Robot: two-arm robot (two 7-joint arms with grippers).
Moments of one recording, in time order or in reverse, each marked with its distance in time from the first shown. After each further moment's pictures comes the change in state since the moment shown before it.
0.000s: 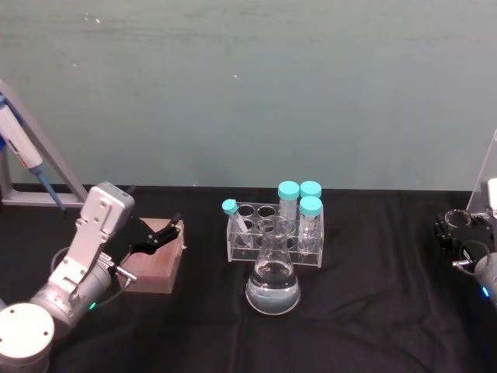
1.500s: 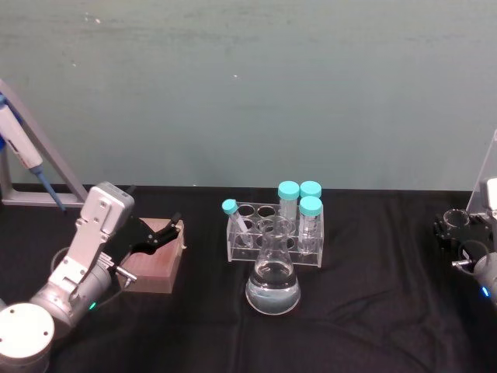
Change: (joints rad) left arm 0.000 0.000 0.000 0.000 0.000 0.000 0.000; right arm 0.008 0.001 -0.001 0.015 -0.004 -0.013 0.011
